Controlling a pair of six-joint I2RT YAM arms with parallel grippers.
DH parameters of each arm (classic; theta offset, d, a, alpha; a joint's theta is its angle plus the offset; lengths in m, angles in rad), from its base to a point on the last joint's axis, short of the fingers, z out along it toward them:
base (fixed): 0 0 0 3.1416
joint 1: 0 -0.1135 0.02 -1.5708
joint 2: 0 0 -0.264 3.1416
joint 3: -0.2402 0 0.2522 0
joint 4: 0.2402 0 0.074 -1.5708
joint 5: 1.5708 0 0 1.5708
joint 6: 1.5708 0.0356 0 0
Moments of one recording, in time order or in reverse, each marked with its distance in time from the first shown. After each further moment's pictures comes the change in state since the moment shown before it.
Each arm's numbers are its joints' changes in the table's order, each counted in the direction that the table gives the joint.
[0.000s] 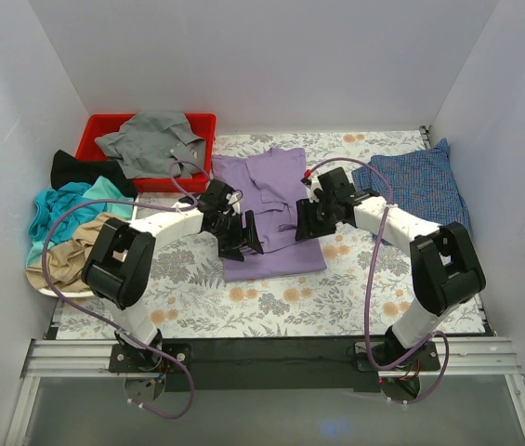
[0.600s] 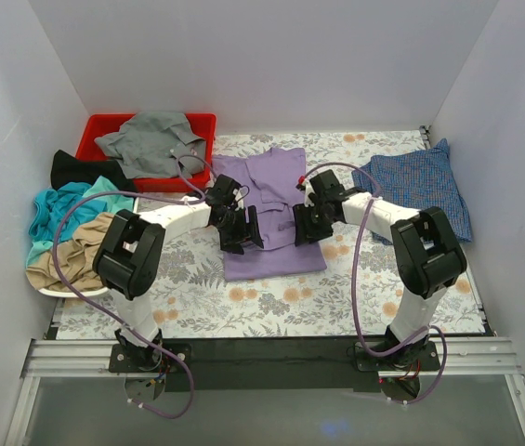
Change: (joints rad) left arm 0.012 -0.098 -0.079 0.014 -0.098 0.005; right arm -0.005 -0.142 -0.036 0.013 0.039 -0.018
